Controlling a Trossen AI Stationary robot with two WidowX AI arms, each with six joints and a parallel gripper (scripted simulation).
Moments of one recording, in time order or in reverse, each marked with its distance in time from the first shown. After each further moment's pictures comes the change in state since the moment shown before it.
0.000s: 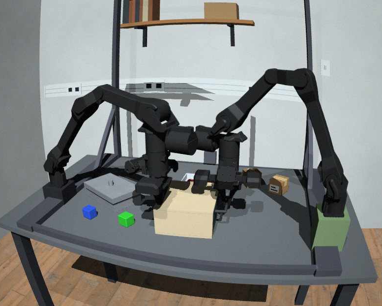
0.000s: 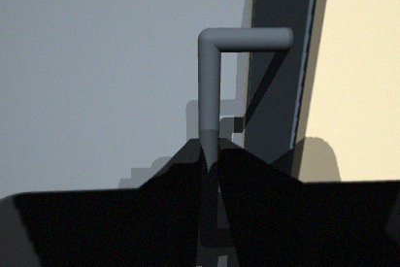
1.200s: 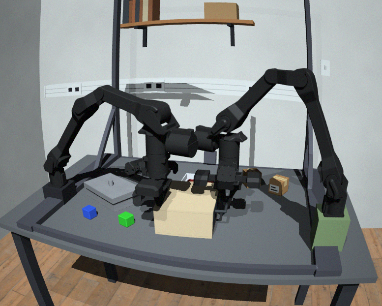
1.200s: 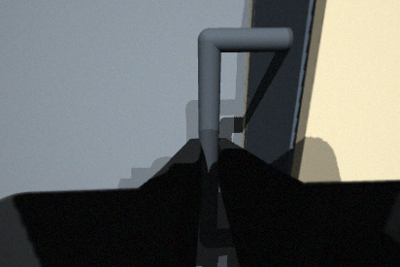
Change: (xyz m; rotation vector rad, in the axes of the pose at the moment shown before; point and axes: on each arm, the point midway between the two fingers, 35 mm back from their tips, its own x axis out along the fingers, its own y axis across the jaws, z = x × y) left arm 0.000 0.000 0.000 0.000 0.000 0.000; right arm 0.005 0.000 0.001 0.000 -0.009 -0.002
